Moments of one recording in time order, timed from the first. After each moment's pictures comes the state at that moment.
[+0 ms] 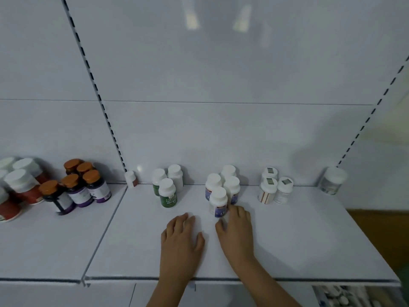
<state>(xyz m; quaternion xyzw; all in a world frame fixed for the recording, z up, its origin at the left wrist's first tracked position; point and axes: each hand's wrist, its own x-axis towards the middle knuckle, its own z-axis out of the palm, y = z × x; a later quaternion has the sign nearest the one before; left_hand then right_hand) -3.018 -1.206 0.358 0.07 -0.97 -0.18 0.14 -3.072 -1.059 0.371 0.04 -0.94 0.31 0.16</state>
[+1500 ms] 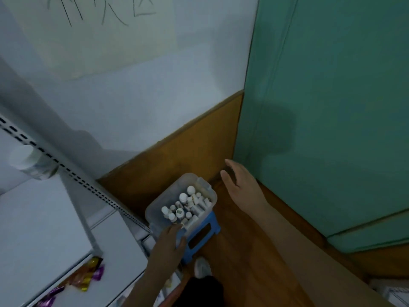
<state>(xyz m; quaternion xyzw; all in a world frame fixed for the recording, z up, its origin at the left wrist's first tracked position) -2.996 -0.654 0.244 -0.23 -0.89 -0.31 -0.26 -2.950 -0.400 0.350 -0.22 -0.89 0.40 0.10</state>
